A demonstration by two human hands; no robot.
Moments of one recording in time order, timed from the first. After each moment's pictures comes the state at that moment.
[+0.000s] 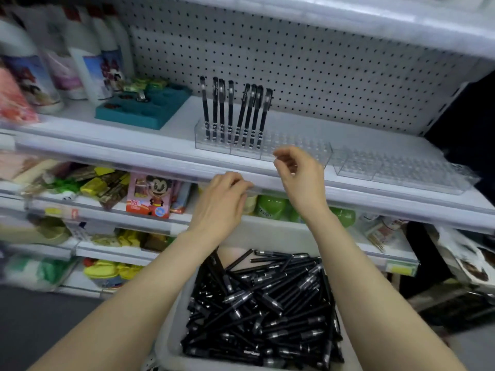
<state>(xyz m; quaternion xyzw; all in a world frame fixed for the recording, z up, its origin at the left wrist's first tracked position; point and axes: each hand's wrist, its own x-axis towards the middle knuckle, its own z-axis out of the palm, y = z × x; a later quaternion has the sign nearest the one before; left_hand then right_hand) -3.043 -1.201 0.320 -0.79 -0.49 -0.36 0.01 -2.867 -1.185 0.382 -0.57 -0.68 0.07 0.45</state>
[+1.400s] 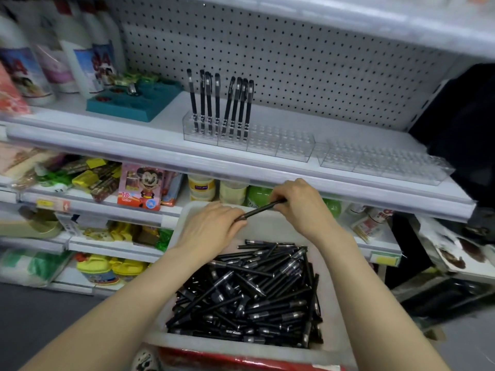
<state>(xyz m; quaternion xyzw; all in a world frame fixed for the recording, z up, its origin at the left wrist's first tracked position) -3.032 -1.248 0.292 -0.84 -0.48 -0.24 -0.01 -2.823 -1.242 0.369 -0.57 -0.80 0.01 0.16</state>
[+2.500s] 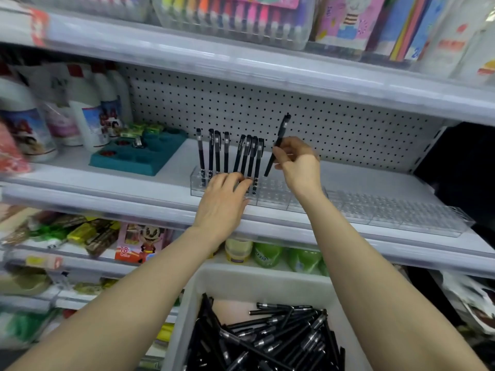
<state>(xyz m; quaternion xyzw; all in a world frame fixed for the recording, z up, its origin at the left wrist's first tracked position) -3.037 -1.115 0.368 -0.80 -0.49 -0.31 0.15 -2.870 -1.089 0.451 -0.56 -0.62 0.15 0.53</state>
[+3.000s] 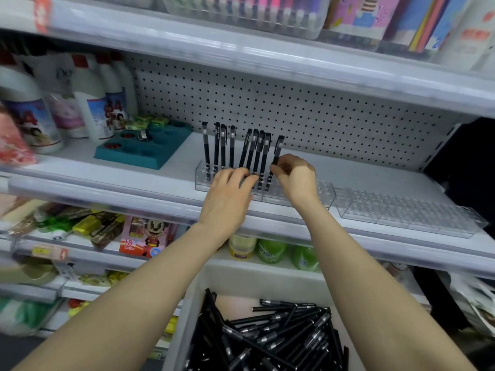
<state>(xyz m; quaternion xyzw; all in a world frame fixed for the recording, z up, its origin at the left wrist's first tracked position) -3.036 -1.112 0.362 -0.79 -0.50 -0.32 0.15 -2.871 -1.081 0.415 -0.63 -0.65 0.09 0.42</state>
